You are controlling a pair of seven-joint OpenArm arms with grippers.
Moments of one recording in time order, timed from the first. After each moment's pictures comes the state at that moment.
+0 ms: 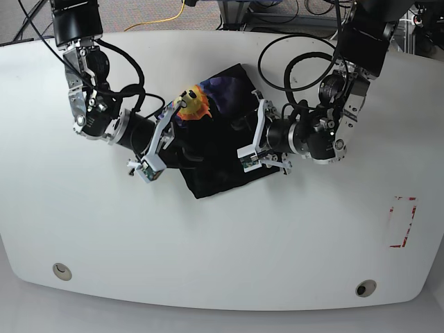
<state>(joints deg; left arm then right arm) -11.0 -13.9 22.2 95.5 -35.1 -41.8 66.9 0.1 24.2 -8.6 99.7 41.0 36.9 -38.3</state>
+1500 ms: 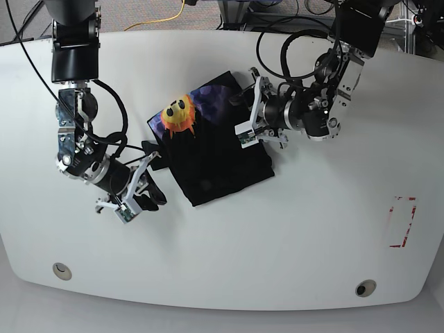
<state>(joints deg) -4.7 -12.5 22.1 95.5 -33.4 -41.8 65.5 12.4 21.8 -0.6 86.9 24.6 40.6 -38.8</state>
